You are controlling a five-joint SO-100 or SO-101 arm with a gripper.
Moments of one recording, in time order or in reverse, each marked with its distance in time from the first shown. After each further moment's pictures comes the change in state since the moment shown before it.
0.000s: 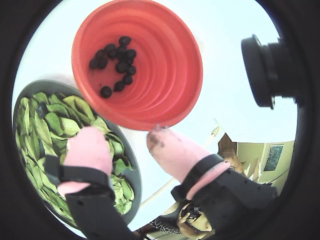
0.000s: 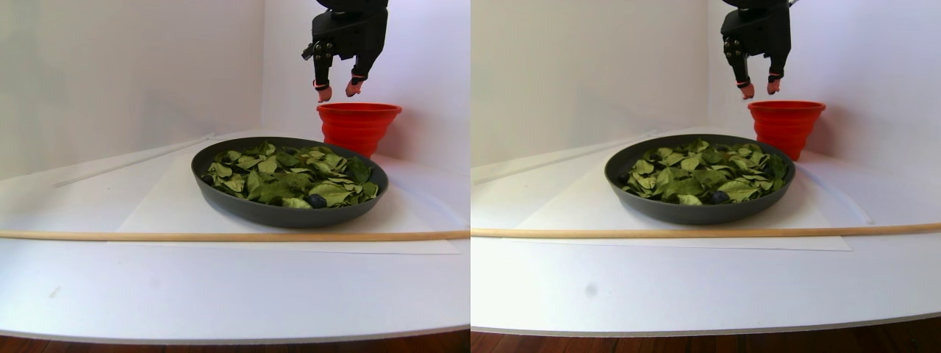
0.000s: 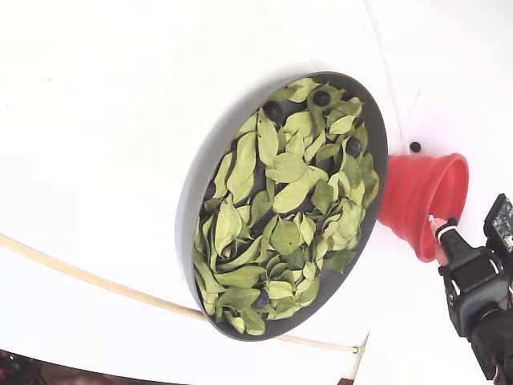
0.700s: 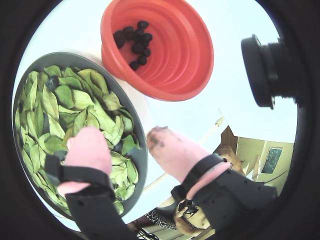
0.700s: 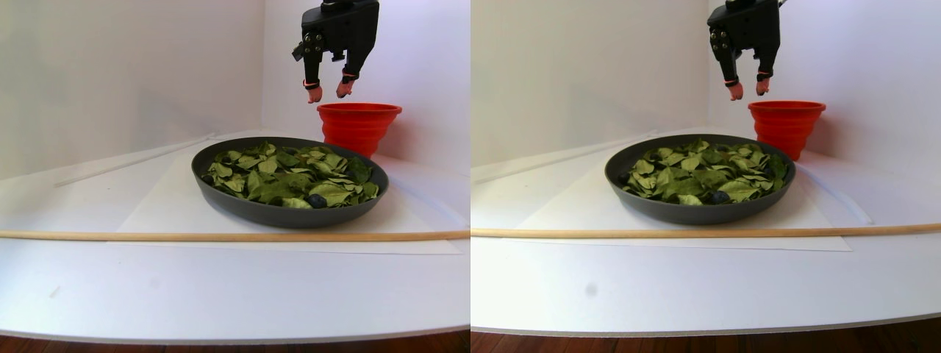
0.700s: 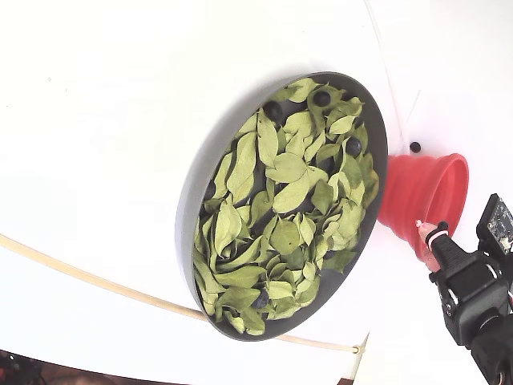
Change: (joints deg) arm -2.3 4.7 3.5 5.6 0.3
